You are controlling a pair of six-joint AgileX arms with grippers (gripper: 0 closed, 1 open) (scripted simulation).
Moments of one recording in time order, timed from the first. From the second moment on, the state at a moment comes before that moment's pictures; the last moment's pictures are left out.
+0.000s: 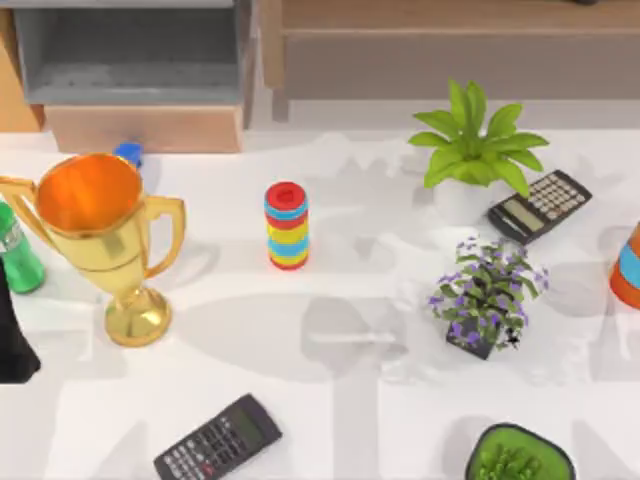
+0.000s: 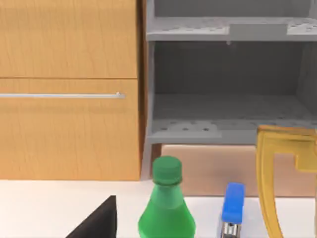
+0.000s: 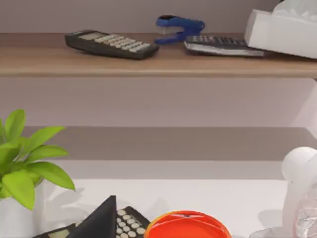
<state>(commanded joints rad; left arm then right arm) 0.00 0.00 0.00 0.00 0.00 0.00 0.00 0.00 0.00 0.00 0.00 0.00</state>
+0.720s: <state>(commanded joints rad) 0.13 0.55 0.27 0.29 0.10 0.42 0.00 0.00 0.00 0.00 0.00 0.00</state>
